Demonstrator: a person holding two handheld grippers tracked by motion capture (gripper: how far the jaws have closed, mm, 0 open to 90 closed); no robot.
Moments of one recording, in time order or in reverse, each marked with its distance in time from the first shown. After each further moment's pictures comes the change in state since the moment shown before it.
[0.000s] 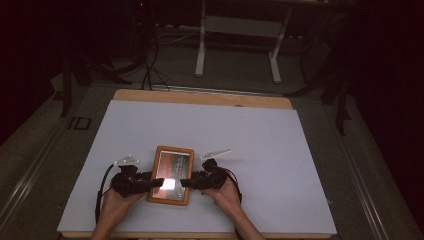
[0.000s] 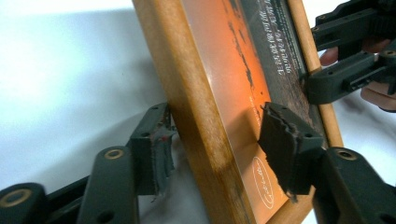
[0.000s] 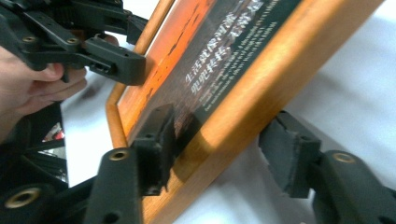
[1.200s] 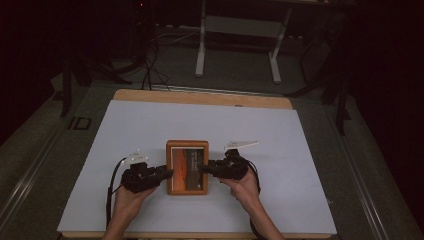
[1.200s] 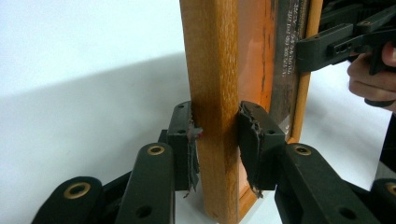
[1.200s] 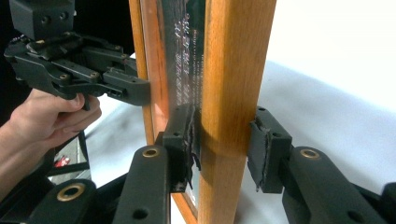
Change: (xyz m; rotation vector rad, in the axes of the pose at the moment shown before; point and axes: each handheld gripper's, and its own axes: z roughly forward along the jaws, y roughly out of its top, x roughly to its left) left arm -0.037 0.027 0.009 -0.118 -0.027 0.062; right arm -0.010 0.014 -0.066 -0.148 -0.011 -0.006
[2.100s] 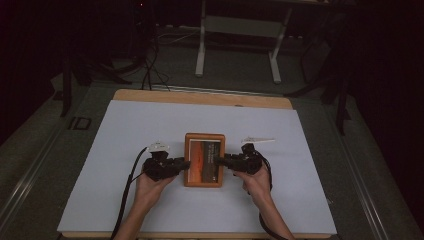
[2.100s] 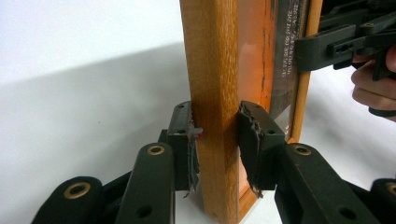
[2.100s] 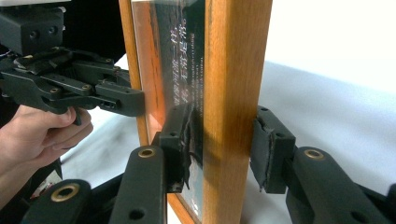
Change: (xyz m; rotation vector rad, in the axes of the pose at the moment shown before) left arm -0.006 0.026 0.051 0.050 -0.021 -0.013; right arm -0.039 -0.004 -0.027 -0.059 -0.068 0.087
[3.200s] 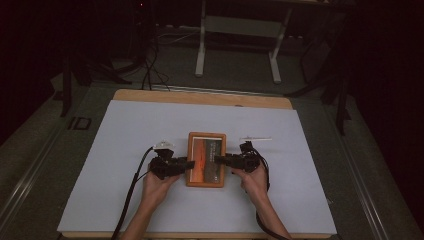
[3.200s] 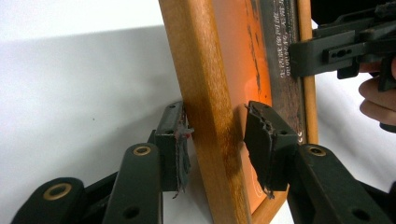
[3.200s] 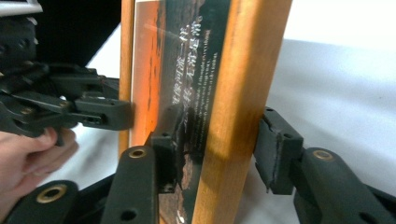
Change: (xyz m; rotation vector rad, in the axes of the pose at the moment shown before) left arm 0.008 -0.001 0.023 0.021 0.018 -0.068; right arm -0.014 -0.001 0.014 0.038 -0.086 0.099
